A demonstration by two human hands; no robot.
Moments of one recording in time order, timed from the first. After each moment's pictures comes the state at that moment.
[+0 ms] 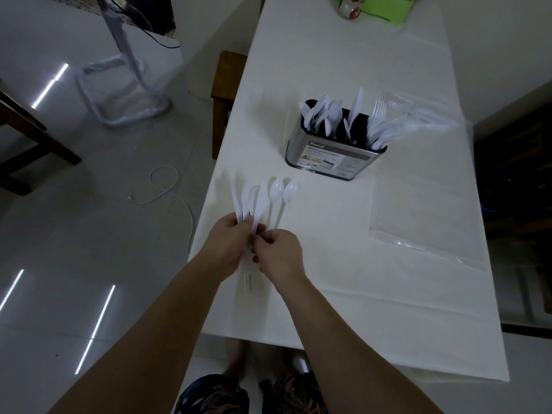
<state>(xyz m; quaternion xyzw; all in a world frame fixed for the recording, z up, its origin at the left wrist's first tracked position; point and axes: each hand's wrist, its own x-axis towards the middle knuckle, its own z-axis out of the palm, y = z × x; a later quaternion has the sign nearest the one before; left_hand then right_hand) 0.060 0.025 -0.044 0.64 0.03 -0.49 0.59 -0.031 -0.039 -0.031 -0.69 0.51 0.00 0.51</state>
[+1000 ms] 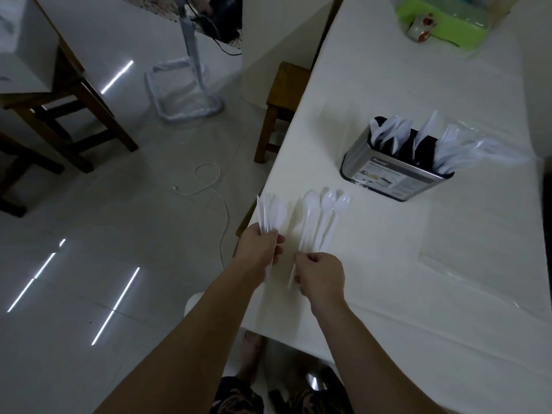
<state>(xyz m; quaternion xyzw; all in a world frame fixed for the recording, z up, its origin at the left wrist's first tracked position) 0.065 0.058 -0.048 0.69 0.14 -0.40 0.58 -0.034 -0.010 -0.037 -0.68 0.57 0.01 0.46</state>
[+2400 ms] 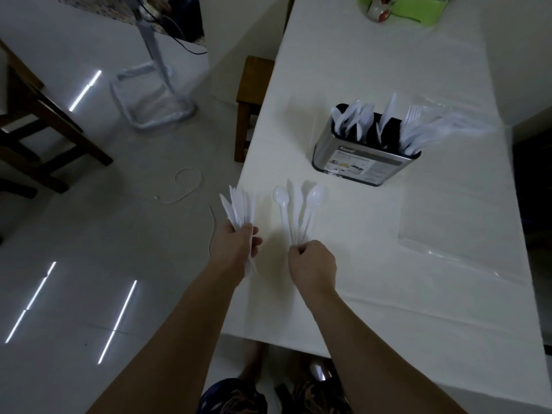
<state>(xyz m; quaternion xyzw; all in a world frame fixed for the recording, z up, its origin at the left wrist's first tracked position) 0.073 0.045 -0.061 0.68 0.16 -0.37 0.61 -0.039 -0.040 -0.059 -0.75 0.59 0.07 0.31</state>
